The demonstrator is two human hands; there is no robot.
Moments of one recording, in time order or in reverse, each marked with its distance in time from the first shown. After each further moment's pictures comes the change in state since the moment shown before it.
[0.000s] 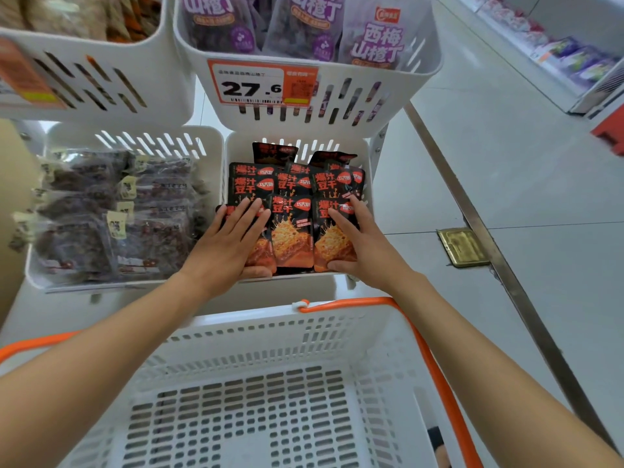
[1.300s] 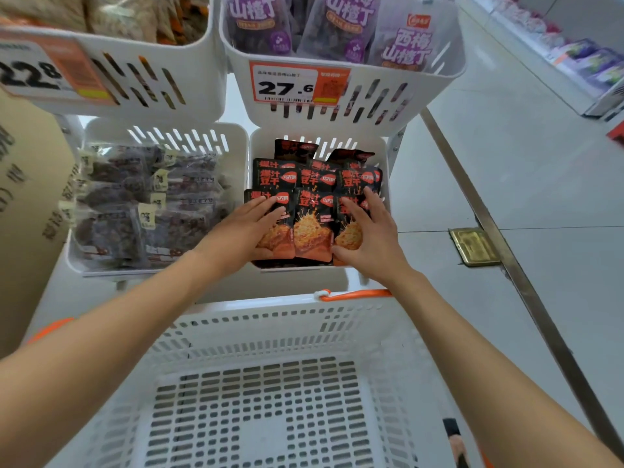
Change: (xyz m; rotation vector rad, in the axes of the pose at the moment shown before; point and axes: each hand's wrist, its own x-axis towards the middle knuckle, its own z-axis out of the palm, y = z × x) left_hand -0.003 -0.013 -0.035 -0.265 -0.153 -0.010; right_hand 0.003 -0.036 0.007 0.101 0.182 0.137
